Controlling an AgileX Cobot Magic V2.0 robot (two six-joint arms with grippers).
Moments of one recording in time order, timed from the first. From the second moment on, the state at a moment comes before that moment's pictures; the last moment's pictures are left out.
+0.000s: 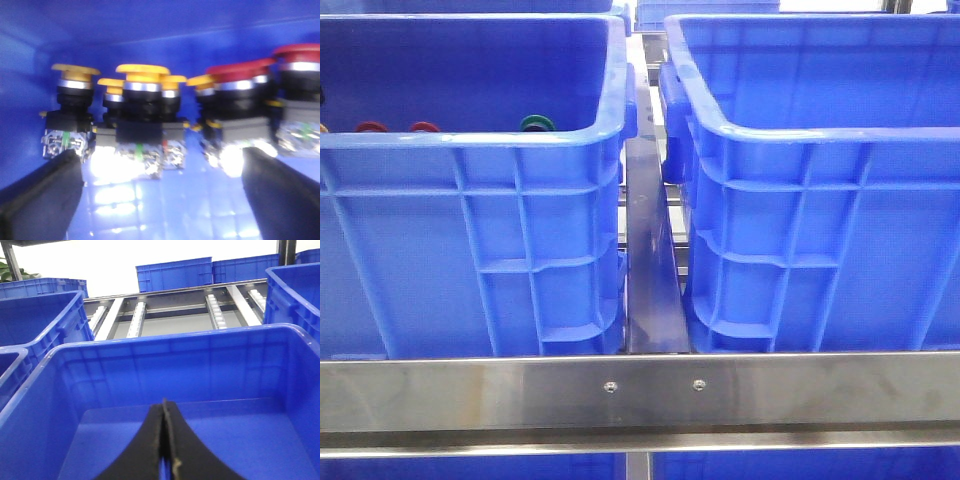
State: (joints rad) left arm 0.08 1.78 -1.55 -0.07 0.87 0.18; right arm 0.11 0.50 -0.40 1.73 -0.08 -1.56
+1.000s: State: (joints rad) left arm 0.14 1.84 -1.58 -0.12 0.82 0.30; right arm 0.11 0.50 -0.40 1.73 -0.08 -1.56
